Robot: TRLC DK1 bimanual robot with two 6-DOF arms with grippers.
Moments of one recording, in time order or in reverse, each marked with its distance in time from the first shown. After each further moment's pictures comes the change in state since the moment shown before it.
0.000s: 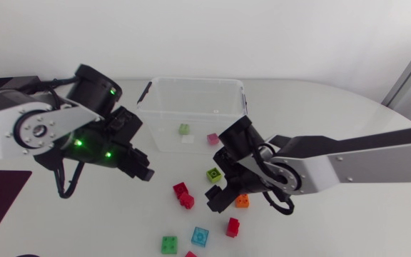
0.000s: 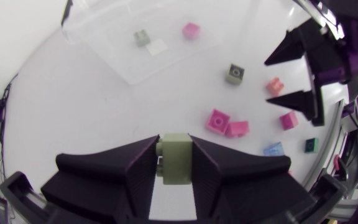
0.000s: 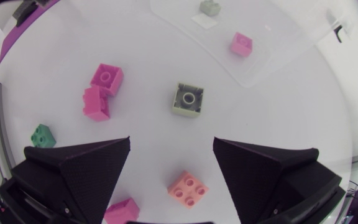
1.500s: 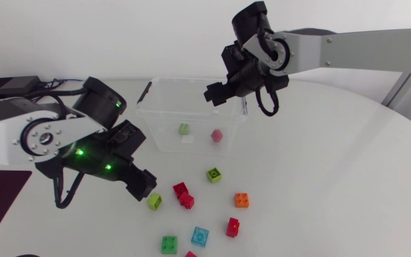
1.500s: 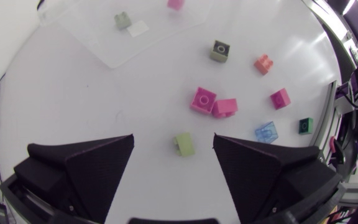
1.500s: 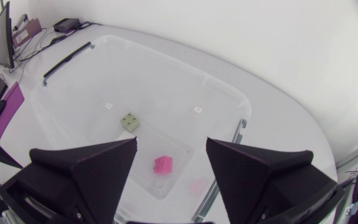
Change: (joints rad) left arm -0.019 0.016 -0.033 -0.063 0.056 0.035; right arm -0.253 0.222 0.713 -0.199 -0.011 -0.012
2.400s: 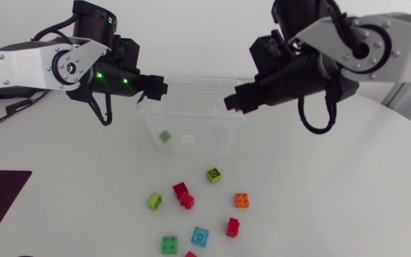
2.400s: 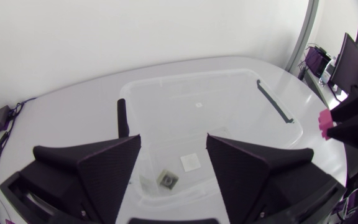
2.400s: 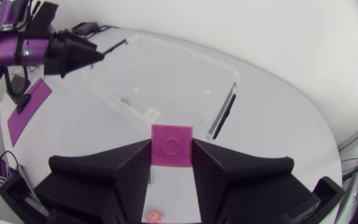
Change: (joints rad) left arm 0.159 0.254 0.389 0.392 -0.018 -0.188; right arm 0.041 -0.382 -0.257 -0.120 -0.045 0.067
